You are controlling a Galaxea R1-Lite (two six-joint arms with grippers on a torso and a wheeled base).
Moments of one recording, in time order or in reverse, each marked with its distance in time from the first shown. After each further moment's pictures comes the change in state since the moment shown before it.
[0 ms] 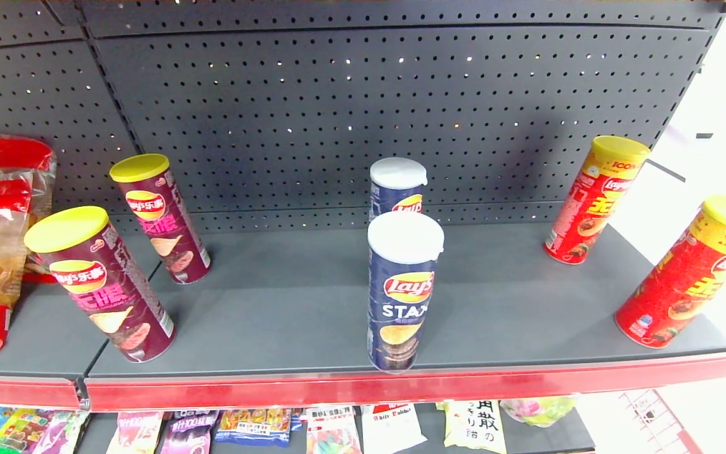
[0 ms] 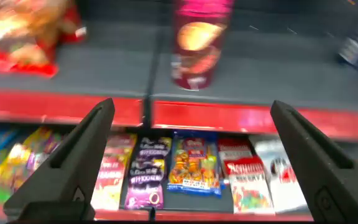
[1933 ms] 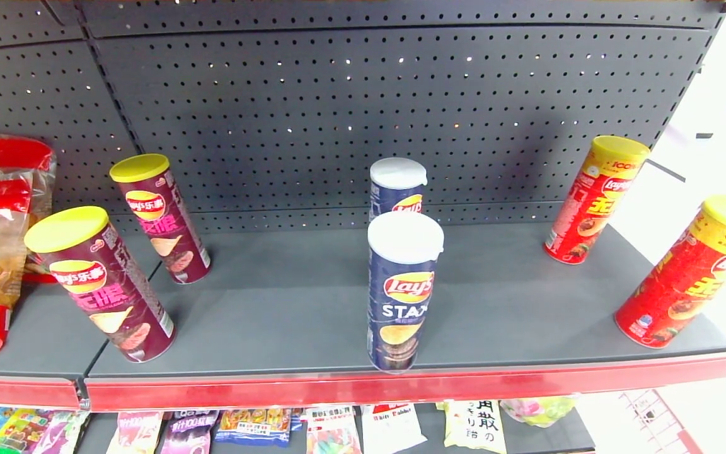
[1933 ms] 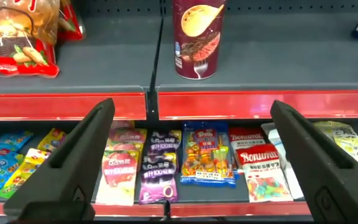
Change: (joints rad) left arm 0.001 0.001 0.023 0.006 -0.068 0.113; right arm 0.111 -0.096 0.002 0.064 0.036 0.063
